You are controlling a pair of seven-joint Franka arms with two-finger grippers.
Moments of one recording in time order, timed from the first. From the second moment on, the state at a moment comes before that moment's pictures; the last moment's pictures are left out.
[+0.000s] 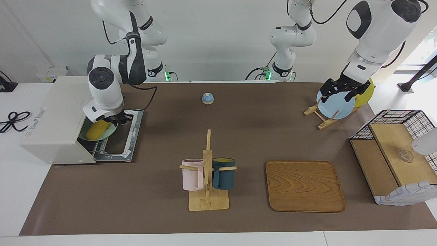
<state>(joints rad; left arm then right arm) -0.09 -0.03 0.02 -1.70 -0.03 1.65 -0.04 -0.01 0.07 0.02 -2.07 -0.21 1.98 0.19</state>
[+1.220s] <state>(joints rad) -0.09 -0.03 0.02 -1.70 -0.03 1.65 -0.04 0.06 0.17 0.02 -2.15 -0.12 2.17 0.25</state>
